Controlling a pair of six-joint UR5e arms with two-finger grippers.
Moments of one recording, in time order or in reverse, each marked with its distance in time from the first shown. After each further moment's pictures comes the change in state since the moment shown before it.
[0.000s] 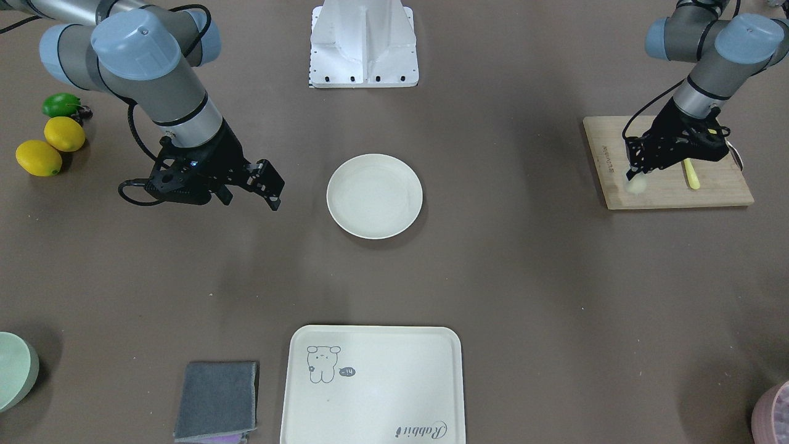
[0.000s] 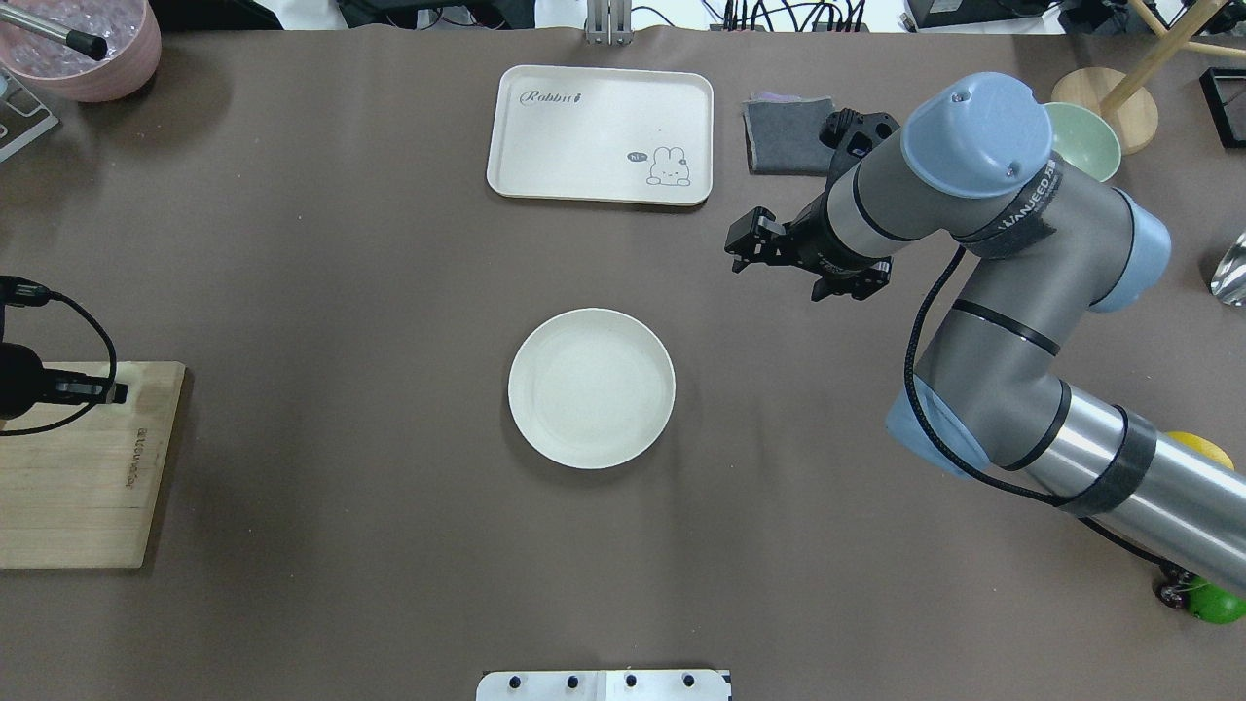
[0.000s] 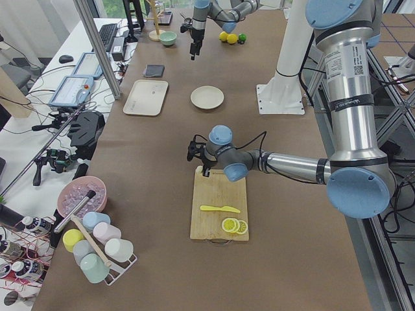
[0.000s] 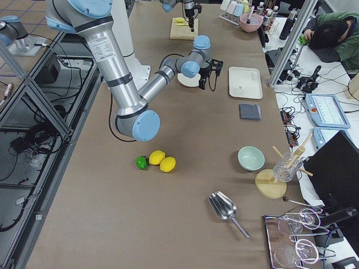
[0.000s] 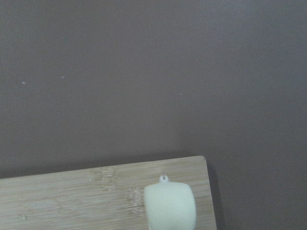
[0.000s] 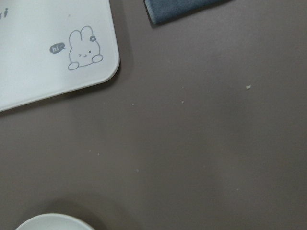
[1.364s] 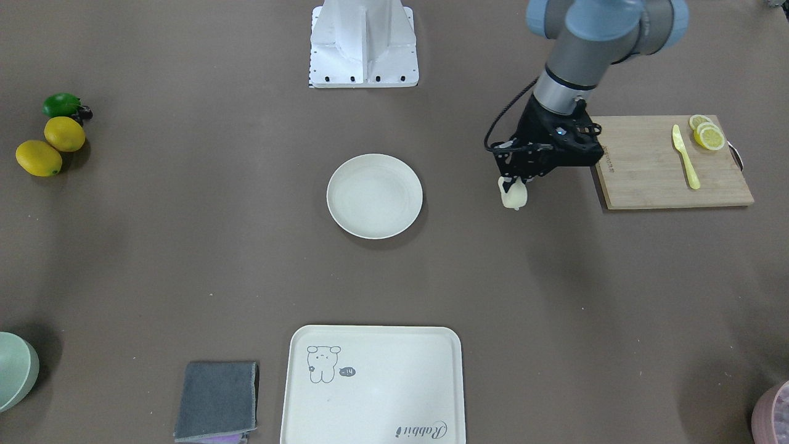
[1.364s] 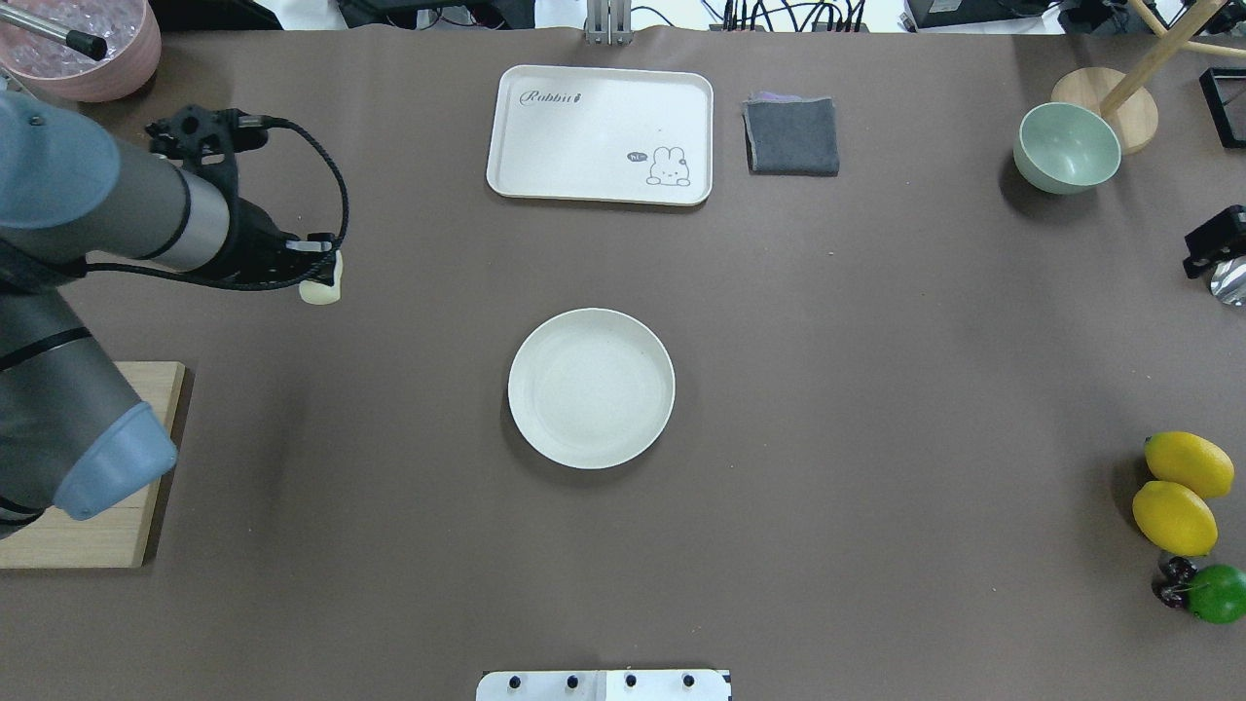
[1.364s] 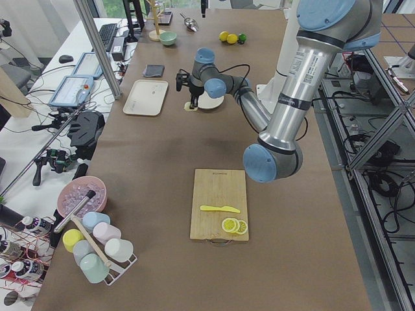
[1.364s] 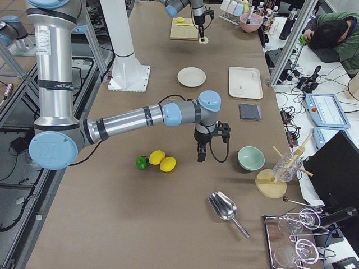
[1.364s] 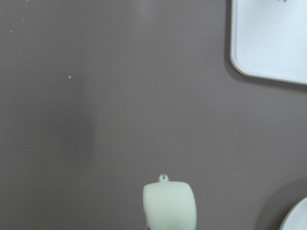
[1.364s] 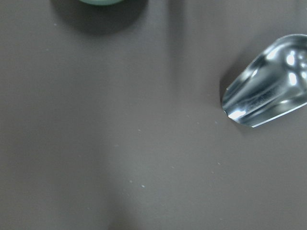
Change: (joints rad) left arm 0.170 -0.622 -0.146 0.737 0.152 -0.293; right arm 0.561 -0.524 0.054 -0.258 0.197 -1.096
